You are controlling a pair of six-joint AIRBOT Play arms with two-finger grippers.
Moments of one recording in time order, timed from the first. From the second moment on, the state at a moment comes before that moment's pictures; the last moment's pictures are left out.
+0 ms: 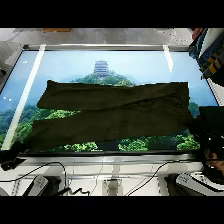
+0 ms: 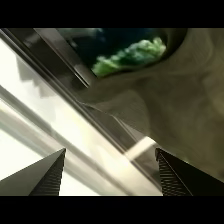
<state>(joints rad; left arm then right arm) 1.09 -0.99 0.55 1.20 -1.23 -1.27 -0.84 -1.24 0.47 -0.34 0.61 1.00</state>
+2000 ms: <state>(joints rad) 0.43 -1.47 1.31 1.04 -0.53 -1.47 -0.53 -1.01 0.83 -1.16 0.63 1.65</state>
